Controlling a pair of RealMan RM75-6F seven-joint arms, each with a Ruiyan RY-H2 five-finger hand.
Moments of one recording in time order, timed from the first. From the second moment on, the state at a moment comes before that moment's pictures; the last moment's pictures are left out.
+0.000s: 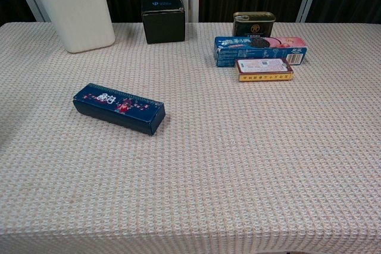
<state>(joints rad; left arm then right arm) -0.07 -1.05 -0.06 -1.80 1.53 1.55 0.22 0.06 -1.00 0.10 -1.64 -1.43 1.47 0.03</state>
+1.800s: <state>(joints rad) -0.72 -1.25 -0.13 -1.61 1.27 0.61 0.04 0.07 -0.99 0.12 -1.61 -1.38 1.44 0.08</state>
